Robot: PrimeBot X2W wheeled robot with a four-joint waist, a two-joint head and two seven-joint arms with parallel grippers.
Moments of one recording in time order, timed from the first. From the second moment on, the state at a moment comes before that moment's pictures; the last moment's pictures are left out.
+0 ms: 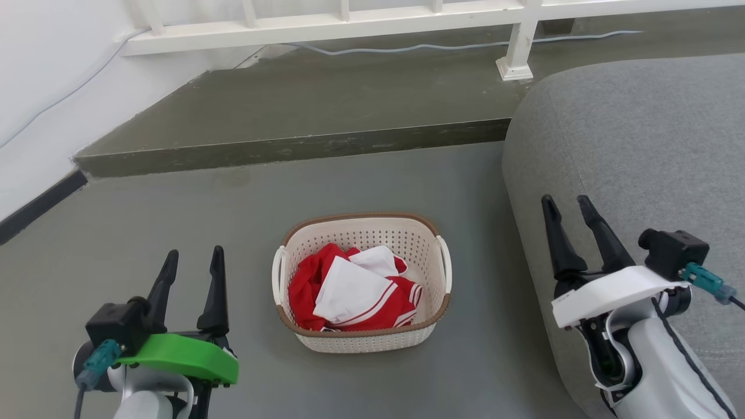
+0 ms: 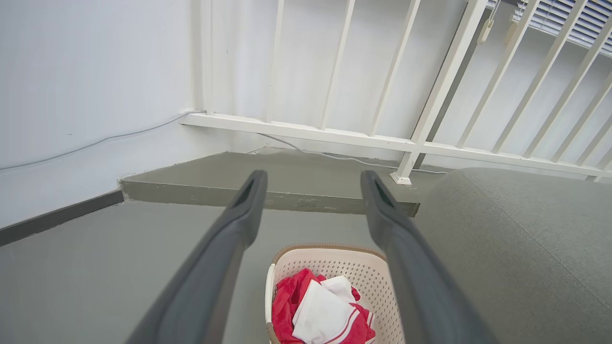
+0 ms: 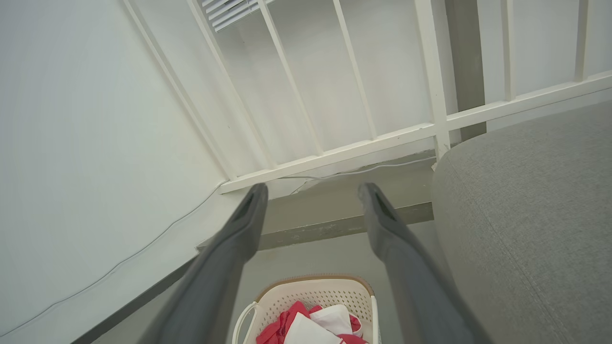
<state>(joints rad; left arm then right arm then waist) -0.06 0.07 -0.16 0.16 -0.42 -0.06 -0.23 -0.14 -0.14 0.25 0.23 0.52 0.05 -0.23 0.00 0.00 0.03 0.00</state>
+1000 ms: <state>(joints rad) -0.07 0.05 -0.14 0.16 -0.34 -0.06 -0.25 -0.15 -0.09 0.22 0.23 0.42 0.06 -0.25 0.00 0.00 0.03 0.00</state>
